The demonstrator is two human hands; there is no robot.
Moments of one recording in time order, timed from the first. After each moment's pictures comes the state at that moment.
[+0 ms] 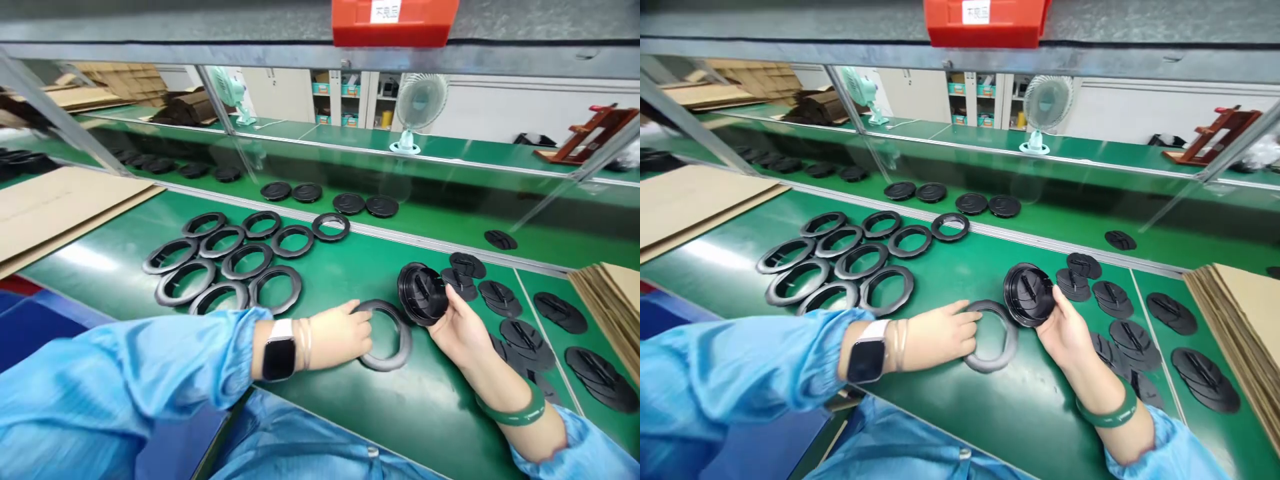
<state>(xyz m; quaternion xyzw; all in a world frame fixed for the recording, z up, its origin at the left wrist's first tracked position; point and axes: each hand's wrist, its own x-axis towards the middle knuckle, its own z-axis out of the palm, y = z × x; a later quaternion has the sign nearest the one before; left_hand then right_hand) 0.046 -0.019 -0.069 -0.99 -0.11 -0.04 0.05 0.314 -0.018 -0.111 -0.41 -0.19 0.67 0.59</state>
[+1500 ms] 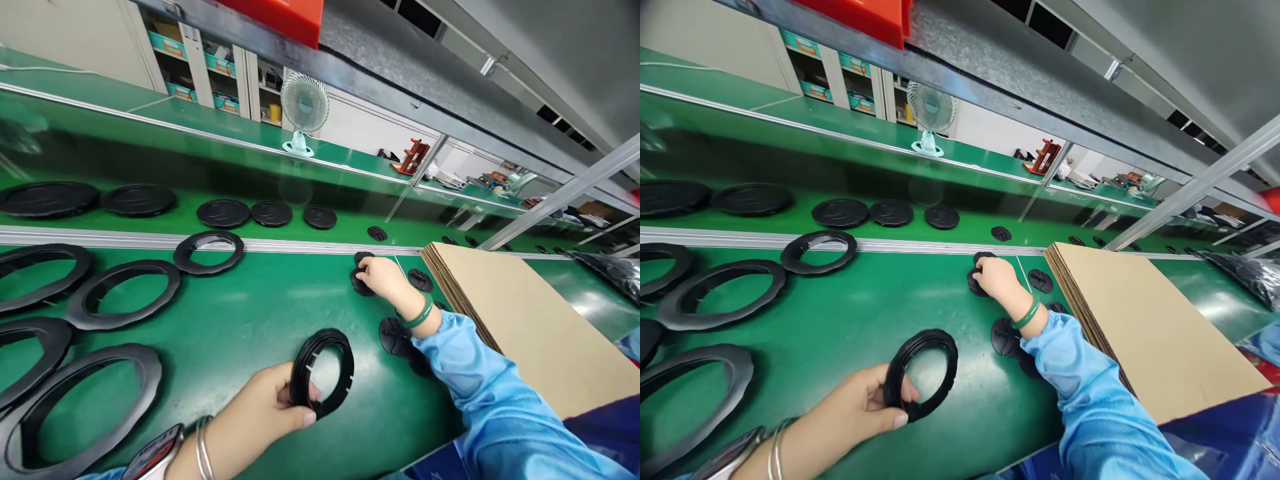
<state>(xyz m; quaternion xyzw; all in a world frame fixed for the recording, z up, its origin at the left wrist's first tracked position) 0.070 -0.014 -0.111 -0.57 -0.33 -0.10 -0.75 0.383 0.060 -0.057 -0.75 -0.66 0.05 0.10</state>
